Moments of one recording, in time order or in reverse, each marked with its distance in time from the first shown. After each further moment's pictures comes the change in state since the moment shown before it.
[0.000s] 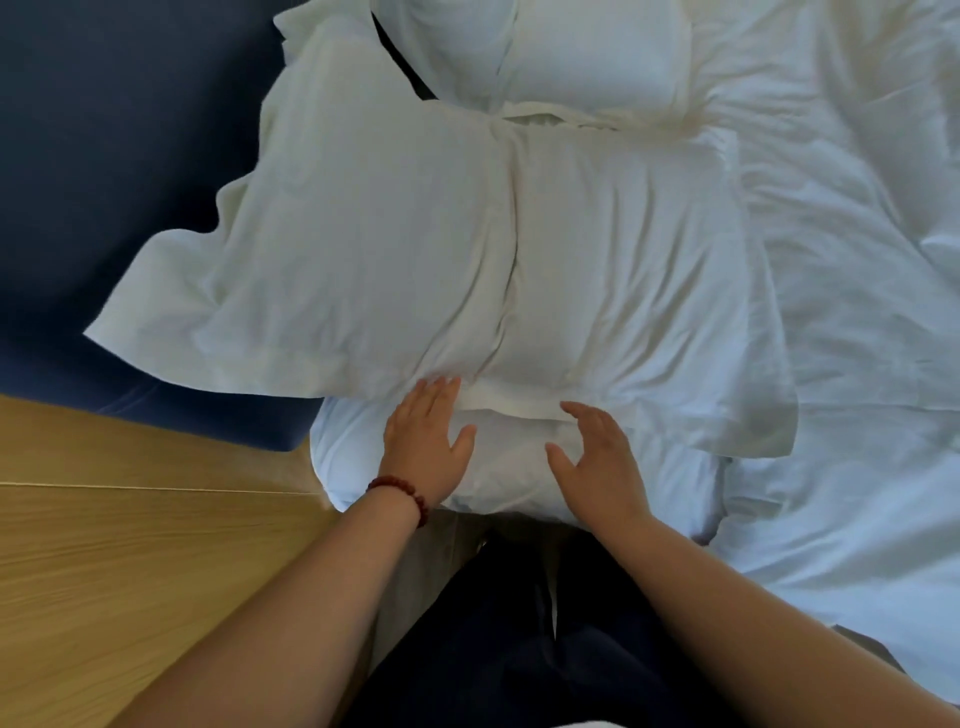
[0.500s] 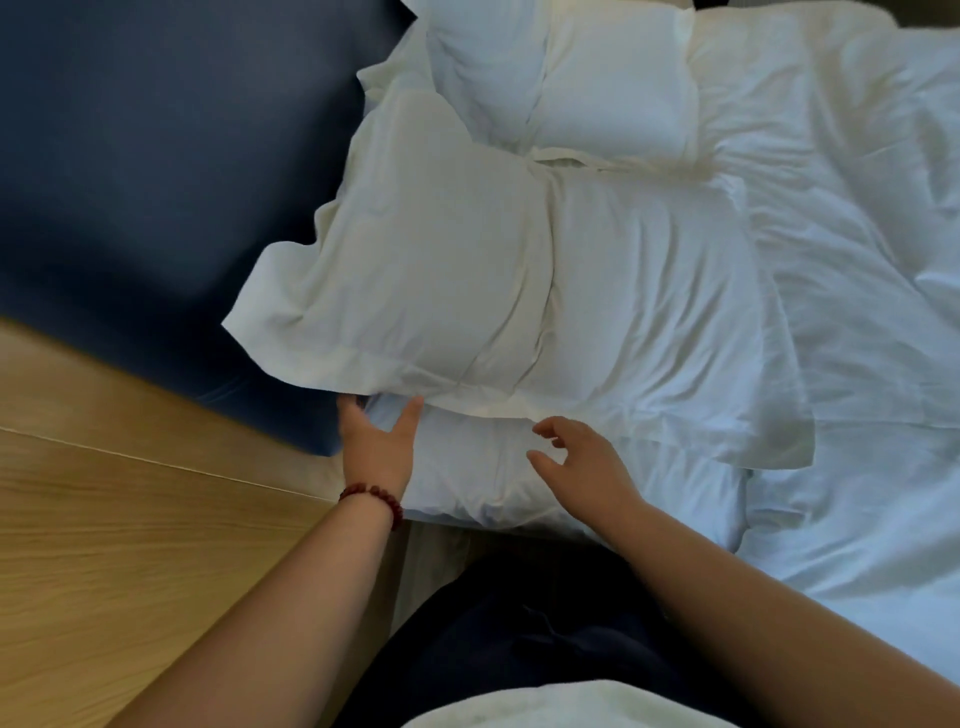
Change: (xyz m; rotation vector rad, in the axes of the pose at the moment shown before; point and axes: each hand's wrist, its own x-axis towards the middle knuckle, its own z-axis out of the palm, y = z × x) left_hand -0.025 -0.048 -0.057 -0.873 0.459 -0.413; right_hand -0.004 -0.061 0.017 -0.038 -0.146 -0.058
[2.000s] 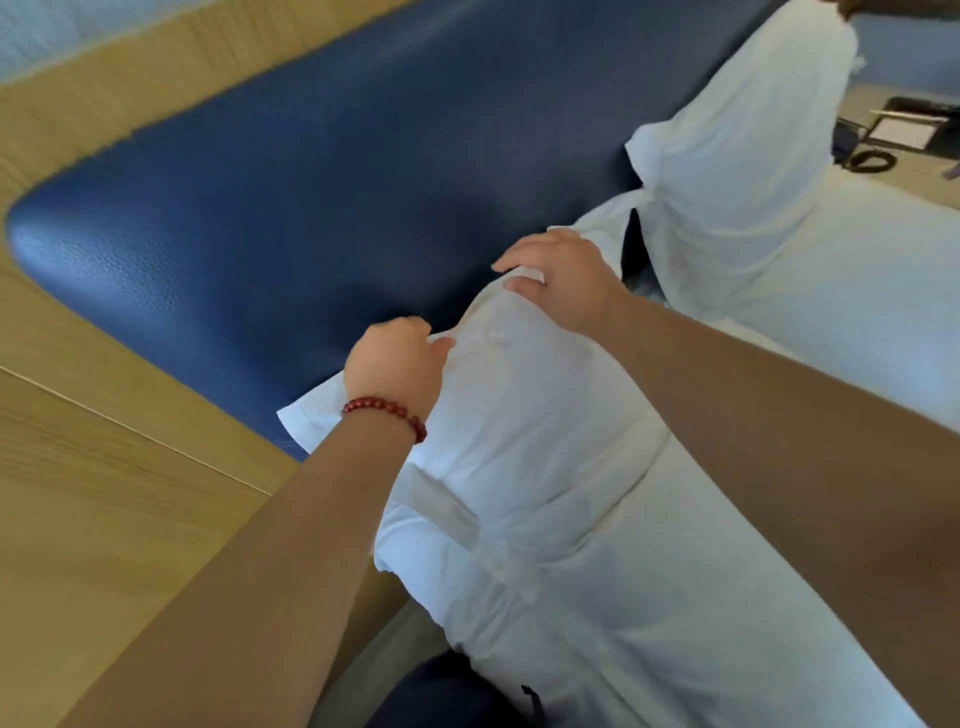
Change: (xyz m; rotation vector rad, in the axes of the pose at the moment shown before) left_hand 0.080 0.205 -0.001 0.983 0.494 0.081; right_hand 0.308 -0.259 -0.106 -0.258 -0.103 -1.214
